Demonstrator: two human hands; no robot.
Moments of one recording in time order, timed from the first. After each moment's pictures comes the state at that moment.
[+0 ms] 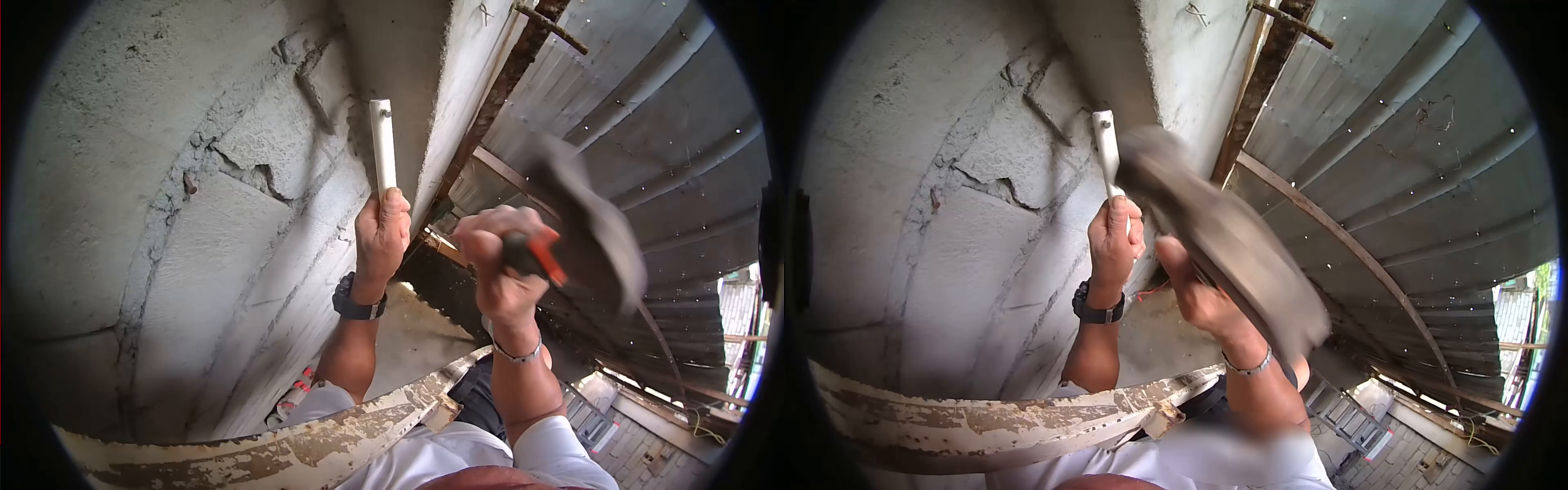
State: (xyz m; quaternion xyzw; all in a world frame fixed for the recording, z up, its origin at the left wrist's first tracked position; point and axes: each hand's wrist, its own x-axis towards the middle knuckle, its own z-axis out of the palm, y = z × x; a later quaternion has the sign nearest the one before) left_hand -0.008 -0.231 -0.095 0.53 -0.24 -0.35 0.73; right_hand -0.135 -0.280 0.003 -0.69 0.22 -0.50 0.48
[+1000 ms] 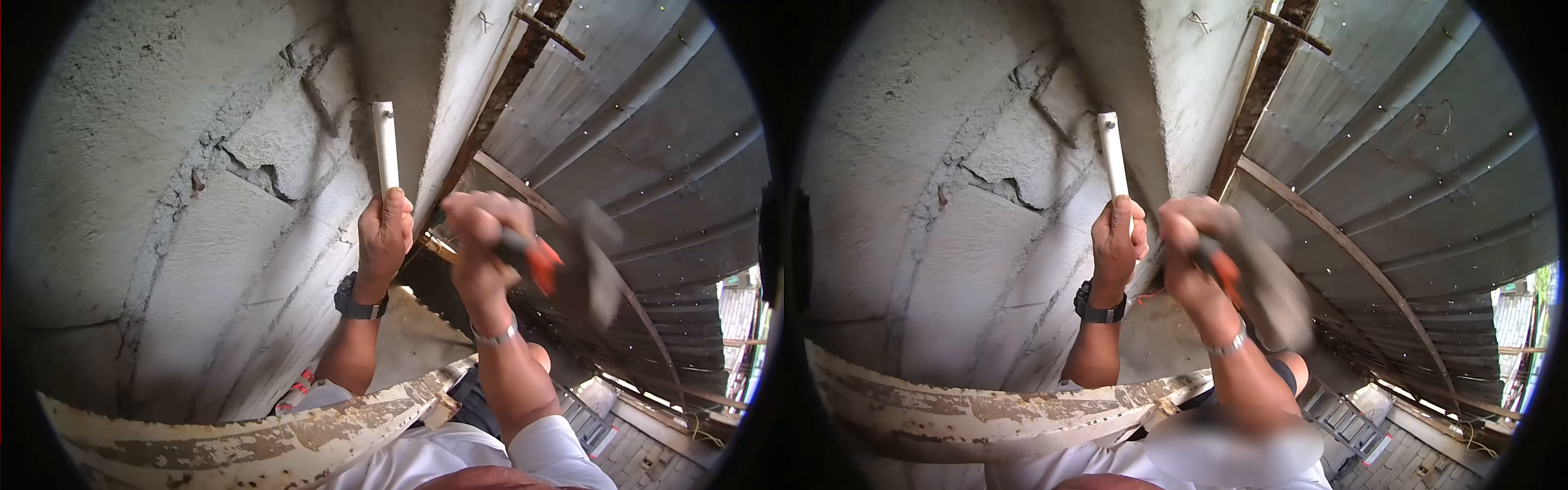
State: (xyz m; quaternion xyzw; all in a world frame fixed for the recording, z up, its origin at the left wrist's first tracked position) left_hand -0.011 -0.232 -0.085 0.55 -0.23 -0.35 0.72; right_hand -0.108 -0.292 -0.034 -0.65 0.17 -0.58 0.45
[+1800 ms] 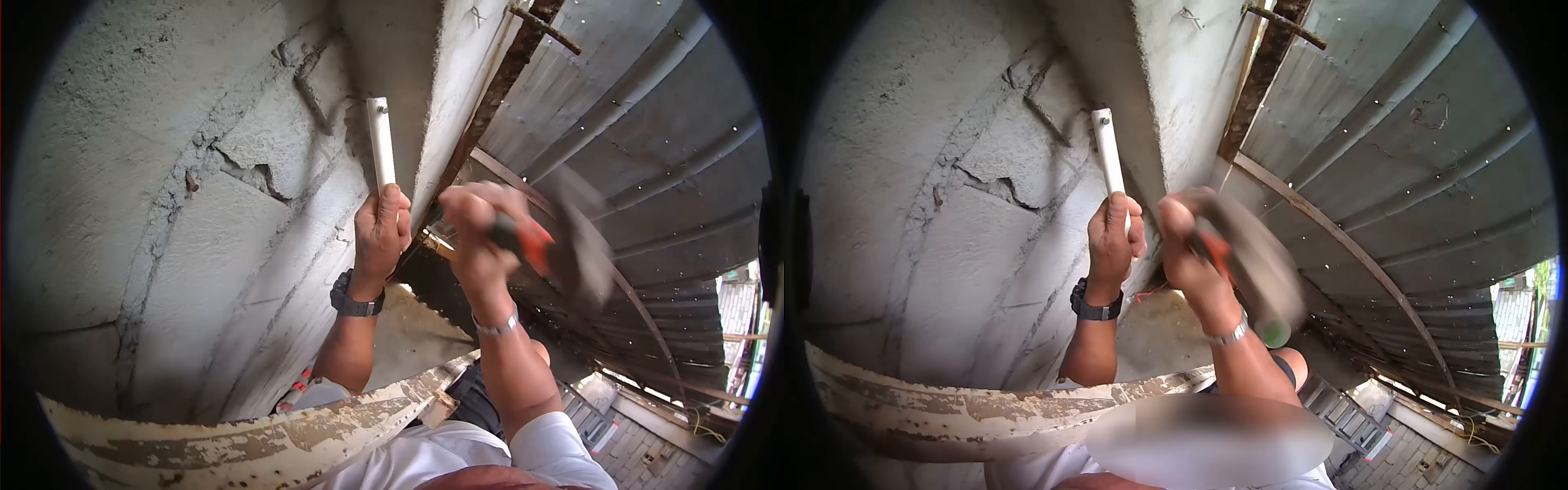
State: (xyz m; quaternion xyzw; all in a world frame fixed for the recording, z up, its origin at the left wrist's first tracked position) left_hand -0.012 -0.233 -0.085 0.53 -0.24 -0.36 0.73; right_hand -0.111 -0.298 -0.020 -0.66 0.21 -0.54 0.47
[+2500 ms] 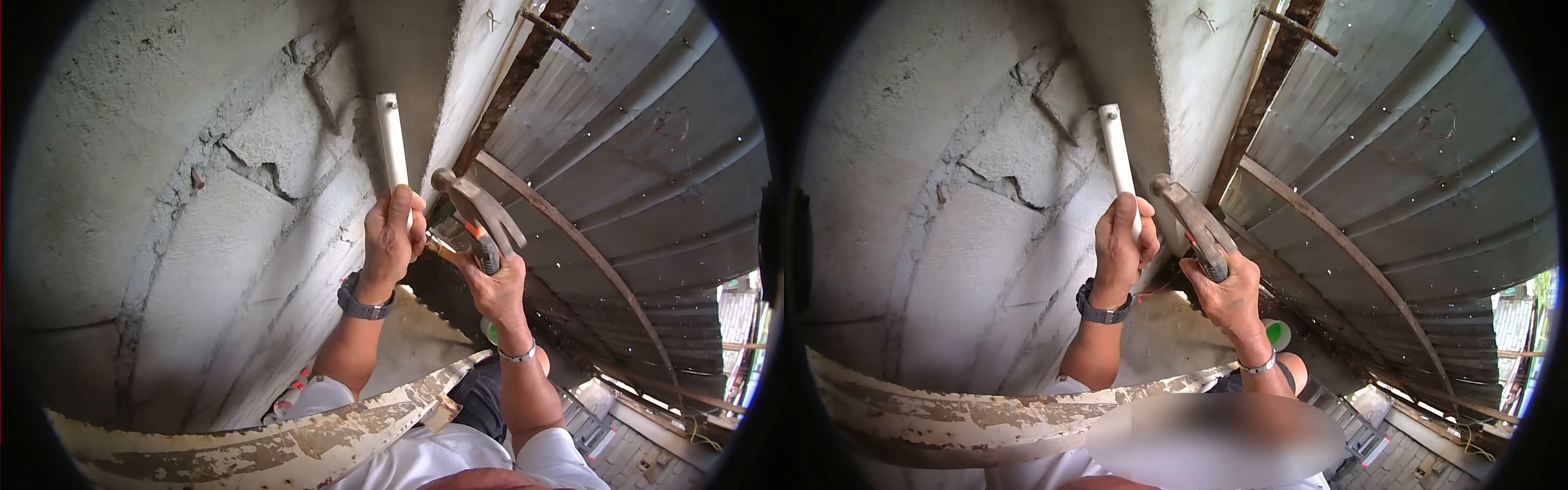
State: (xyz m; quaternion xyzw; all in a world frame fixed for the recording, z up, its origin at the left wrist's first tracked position) left_hand -0.014 -0.230 -0.075 0.52 -0.22 -0.41 0.72; right_hand -0.170 -0.282 -0.053 -0.72 0.38 -0.28 0.50
